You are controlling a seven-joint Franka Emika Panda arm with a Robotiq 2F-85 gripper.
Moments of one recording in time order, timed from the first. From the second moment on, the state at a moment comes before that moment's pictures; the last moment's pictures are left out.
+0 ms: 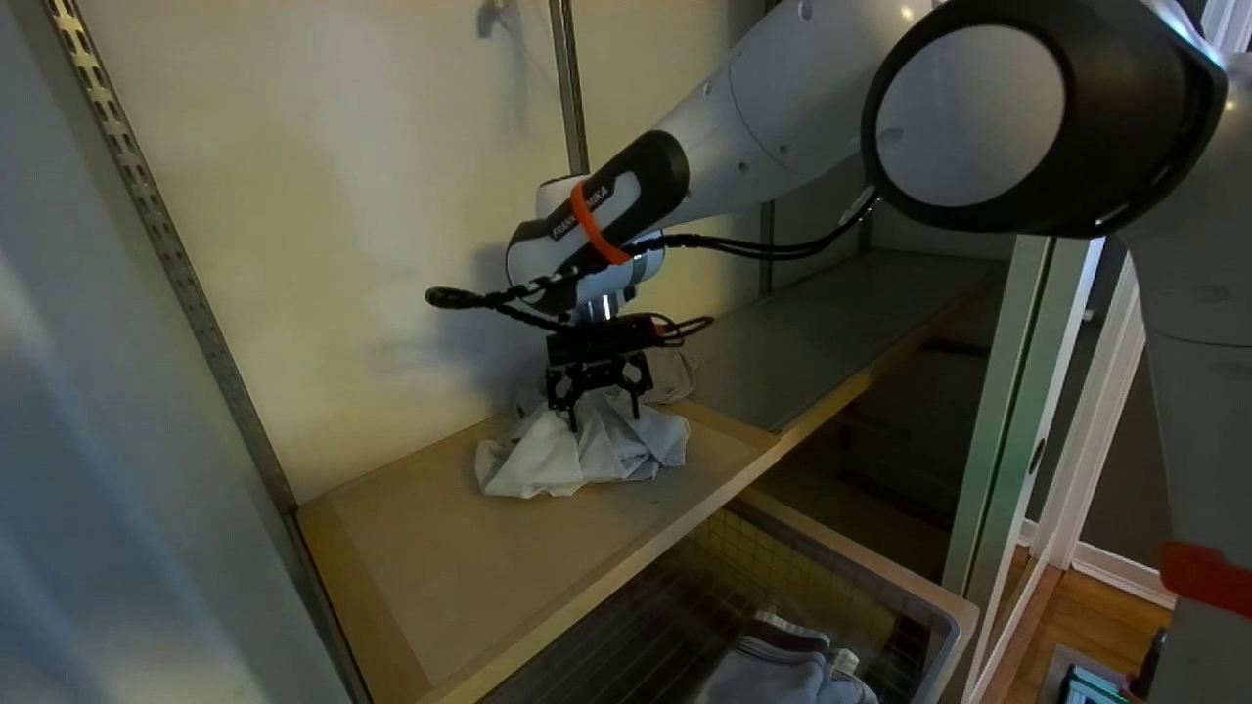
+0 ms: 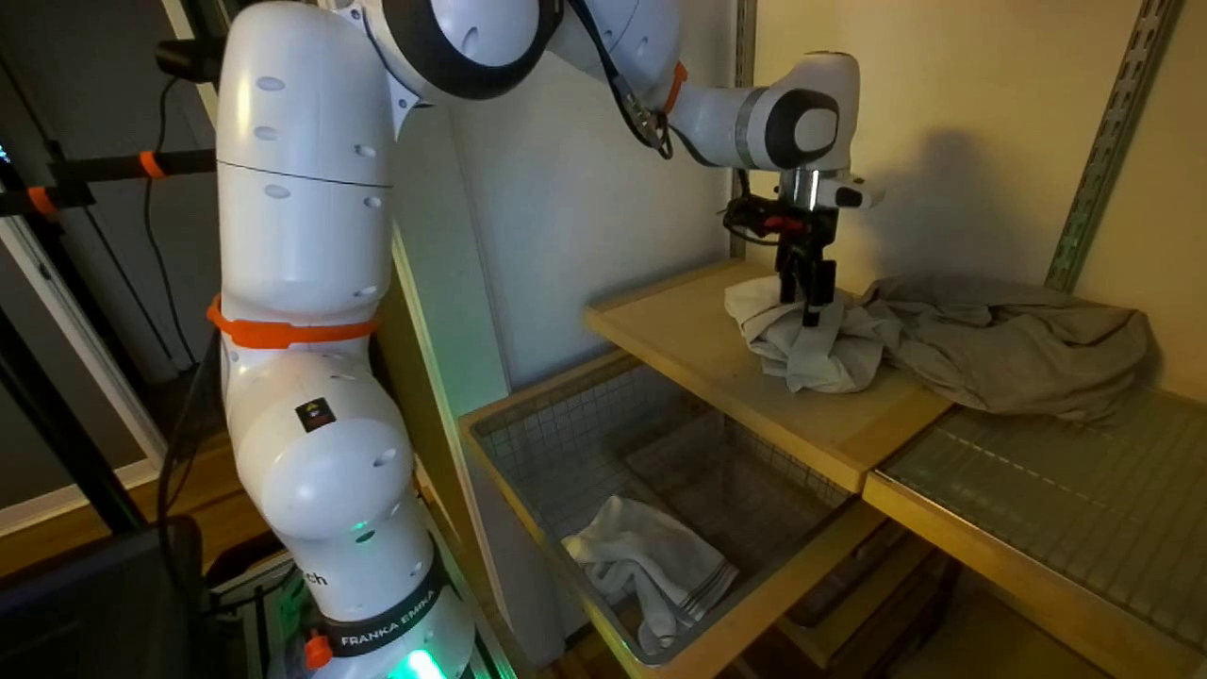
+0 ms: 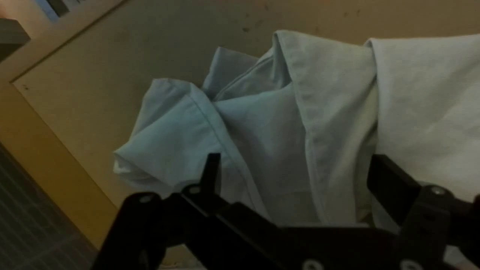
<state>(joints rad) 0.06 0.30 -0.12 -1.77 0.00 2.05 0.51</state>
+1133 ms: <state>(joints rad) 0.03 0.29 0.04 -2.07 0.46 2.80 0.46</state>
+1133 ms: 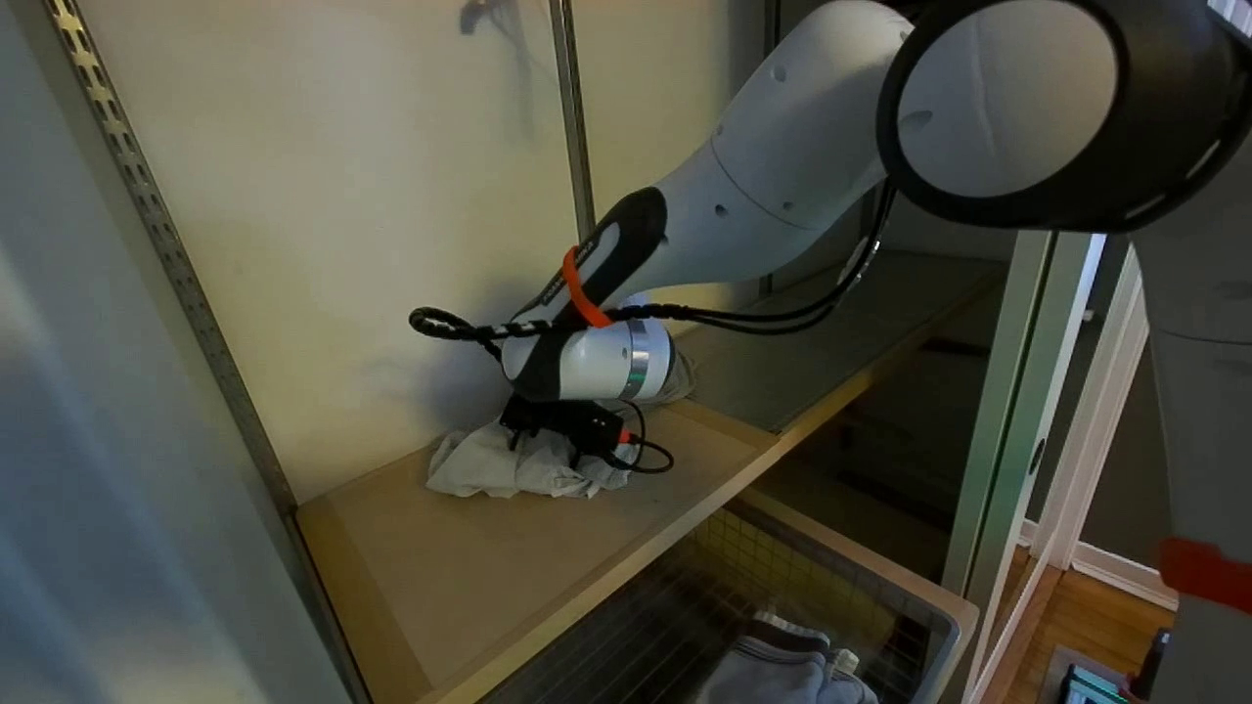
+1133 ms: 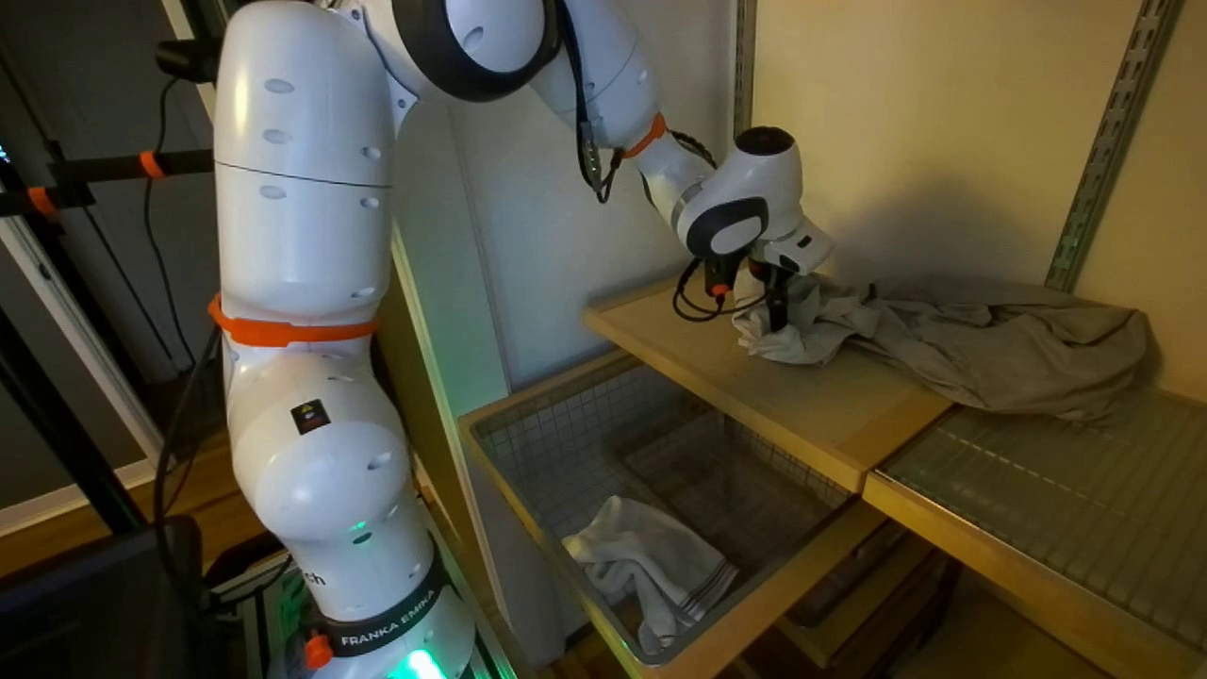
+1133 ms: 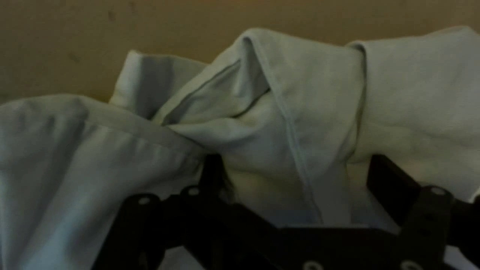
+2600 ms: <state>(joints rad) 0.02 0.15 -0.05 -2.04 0.32 2.26 0.43</state>
